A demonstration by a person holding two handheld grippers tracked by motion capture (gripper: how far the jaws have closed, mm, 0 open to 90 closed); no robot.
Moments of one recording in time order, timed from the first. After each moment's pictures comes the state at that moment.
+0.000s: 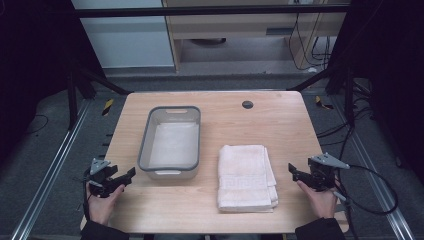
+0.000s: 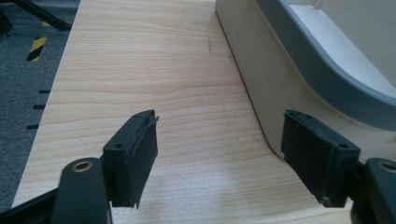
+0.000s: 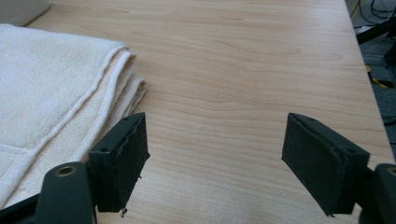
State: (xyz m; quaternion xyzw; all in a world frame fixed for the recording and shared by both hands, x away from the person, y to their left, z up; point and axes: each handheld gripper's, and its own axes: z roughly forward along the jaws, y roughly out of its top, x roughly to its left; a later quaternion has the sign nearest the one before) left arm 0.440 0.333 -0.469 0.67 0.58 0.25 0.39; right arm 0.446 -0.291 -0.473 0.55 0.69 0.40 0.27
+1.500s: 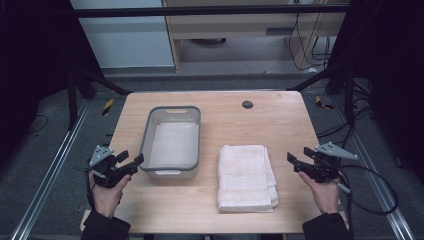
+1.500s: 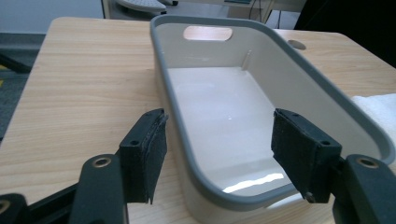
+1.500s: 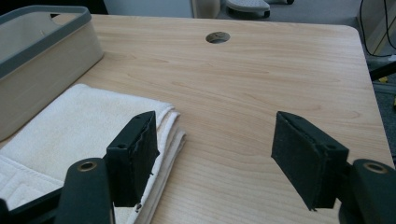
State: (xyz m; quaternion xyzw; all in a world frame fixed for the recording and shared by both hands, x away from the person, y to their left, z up) left arm 0.443 0.295 -0.413 0.67 0.53 0.24 0.47; right arm 0.448 -0.283 -0.425 0.52 0.68 0.45 0.26
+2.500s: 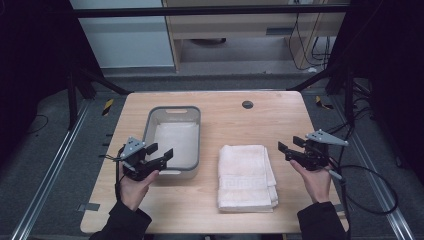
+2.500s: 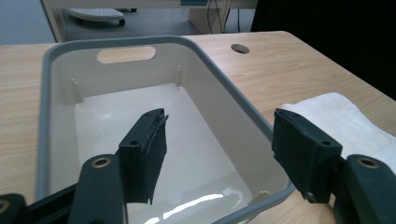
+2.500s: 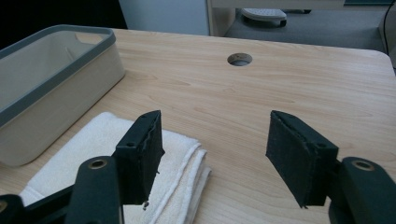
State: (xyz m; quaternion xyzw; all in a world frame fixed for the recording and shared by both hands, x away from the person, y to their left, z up) left arm 0.453 0.216 -0.394 0.71 0.46 0.22 0.49; right arm 0.471 -0.259 -0.402 0.49 0.69 0.47 0.24
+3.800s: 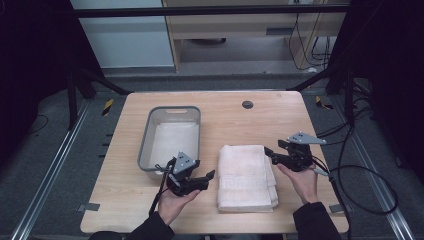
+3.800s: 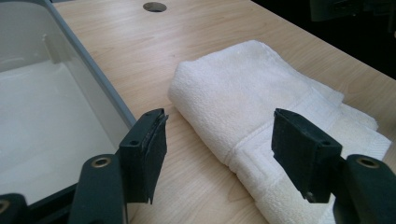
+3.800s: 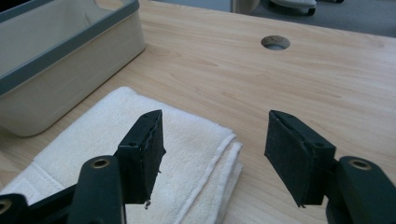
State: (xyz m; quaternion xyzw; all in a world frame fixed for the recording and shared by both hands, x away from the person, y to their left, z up) left arm 0.430 0.116 -0.426 0.78 0.39 0.16 0.47; right arm 0.483 -0.229 -0.423 0.46 0.73 0.45 0.22
